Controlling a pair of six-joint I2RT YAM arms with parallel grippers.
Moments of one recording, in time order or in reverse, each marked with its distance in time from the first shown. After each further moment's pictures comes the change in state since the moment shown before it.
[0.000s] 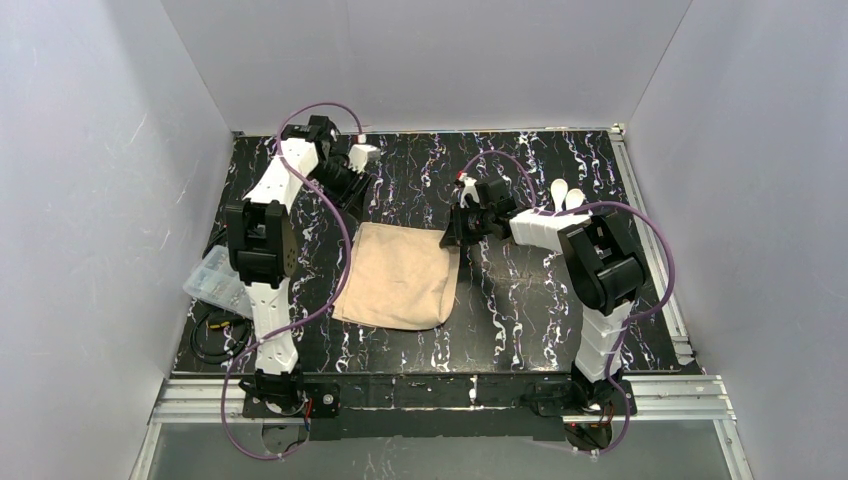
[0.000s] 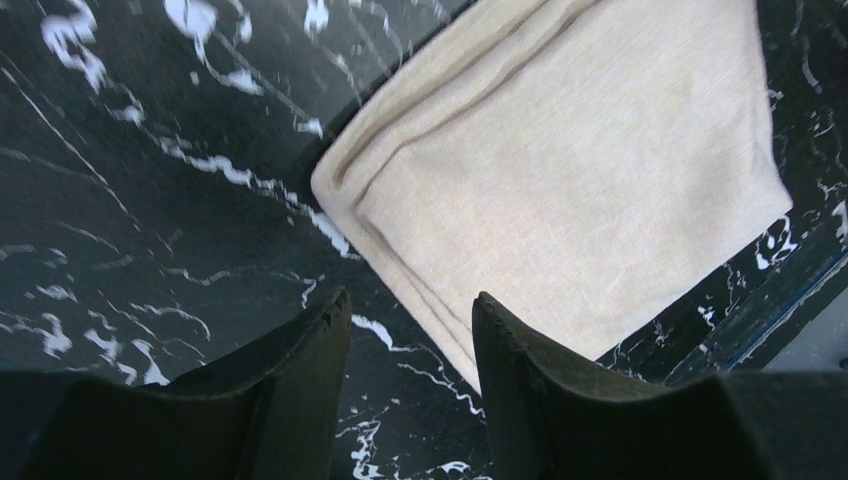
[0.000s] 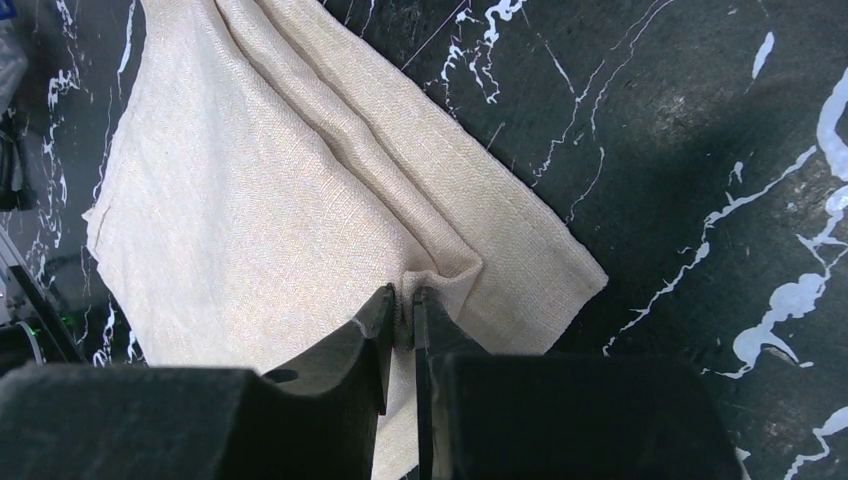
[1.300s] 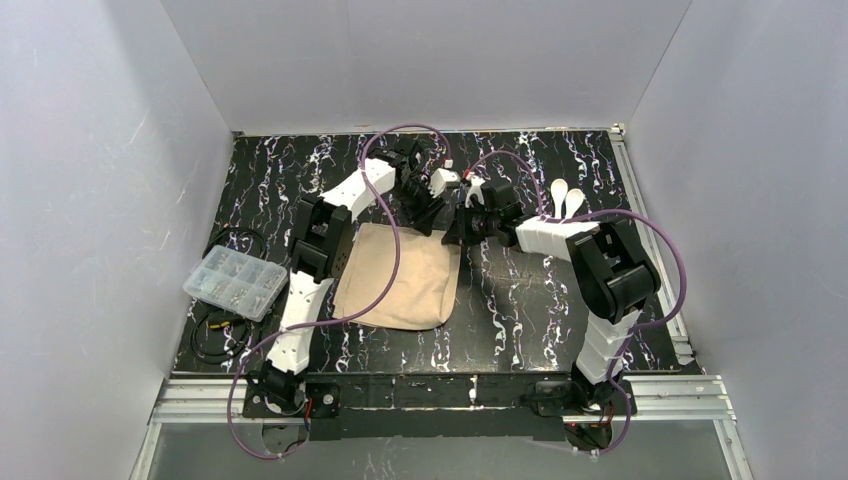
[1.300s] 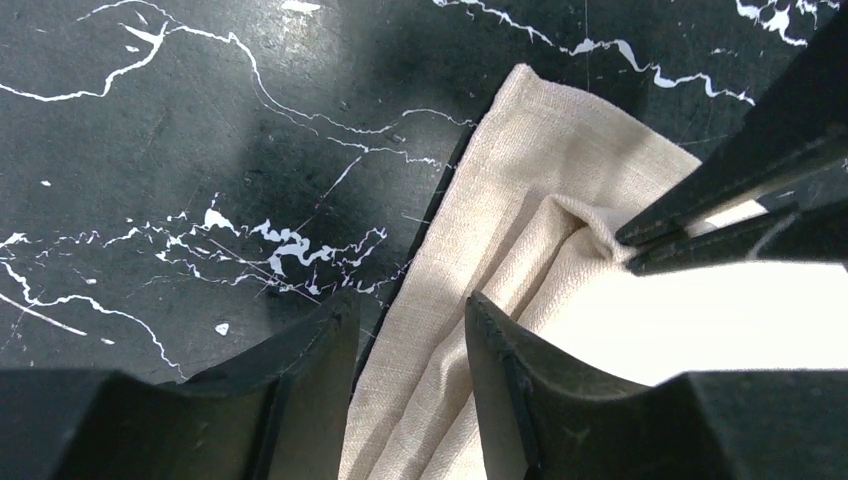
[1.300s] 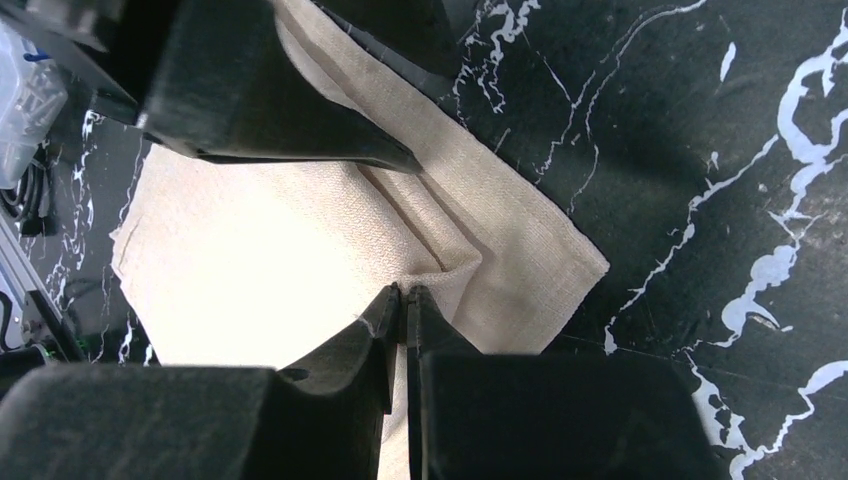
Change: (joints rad) left arm -0.333 0.293 0.179 0.246 0.068 0.077; right arm 0.000 -0.074 -0.084 0.113 0.034 0.050
